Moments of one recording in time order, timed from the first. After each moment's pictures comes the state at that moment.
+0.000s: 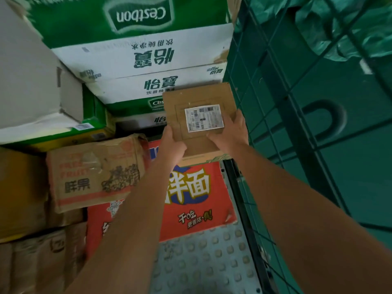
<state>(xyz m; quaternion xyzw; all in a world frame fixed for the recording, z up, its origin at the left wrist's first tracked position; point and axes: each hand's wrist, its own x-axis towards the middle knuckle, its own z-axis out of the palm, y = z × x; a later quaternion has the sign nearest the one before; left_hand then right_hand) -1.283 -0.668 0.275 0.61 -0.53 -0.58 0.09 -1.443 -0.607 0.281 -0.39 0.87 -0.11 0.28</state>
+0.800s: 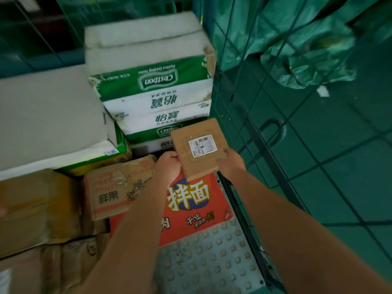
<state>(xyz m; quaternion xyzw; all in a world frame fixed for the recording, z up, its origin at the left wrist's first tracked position) -1.232 -0.623 0.403 0.60 -0.59 -0.53 0.08 -1.378 -0.525 0.401 -0.22 0.88 -0.25 0.35</state>
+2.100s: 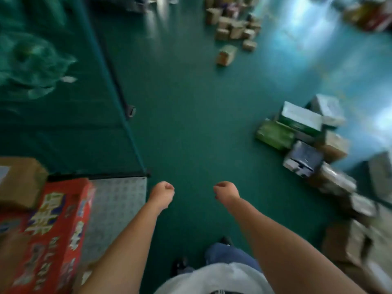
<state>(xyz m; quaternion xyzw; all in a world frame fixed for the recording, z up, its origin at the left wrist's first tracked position) -0.998 -0.109 0.476 0.11 -0.84 -0.42 -0.33 -0.934 0.090 0.467 0.43 0.76 -0.47 0.15</state>
